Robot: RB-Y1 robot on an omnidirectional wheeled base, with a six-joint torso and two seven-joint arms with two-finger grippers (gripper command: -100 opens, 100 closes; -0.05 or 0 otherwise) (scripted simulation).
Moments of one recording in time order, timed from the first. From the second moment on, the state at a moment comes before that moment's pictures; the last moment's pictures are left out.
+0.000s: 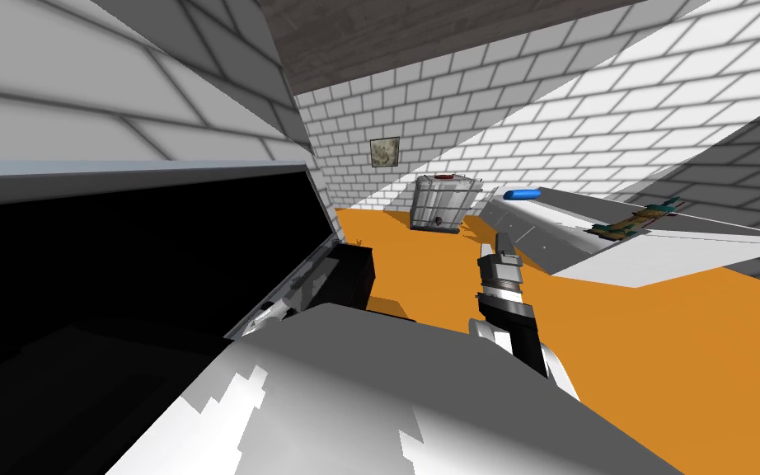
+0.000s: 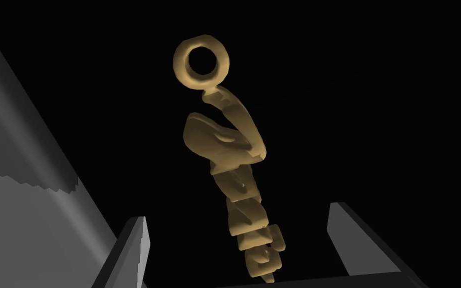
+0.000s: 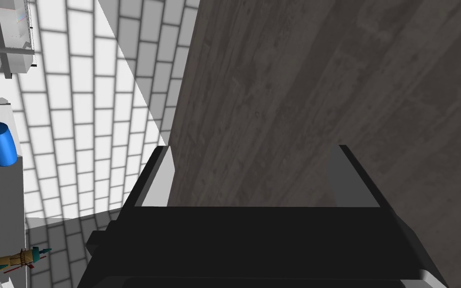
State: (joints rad) left arm 0.05 0.38 0.89 -0.79 0.34 1.08 0.14; right arm 0.53 -0.04 -0.06 -2.29 0.10 -0.35 0.07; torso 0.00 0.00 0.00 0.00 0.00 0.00
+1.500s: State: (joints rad) left arm 0.05 0.36 0.87 -0.77 0.34 1.03 0.15; right arm 0.53 -0.04 -0.06 -2.29 0.10 -0.35 0.07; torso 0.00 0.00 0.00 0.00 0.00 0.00
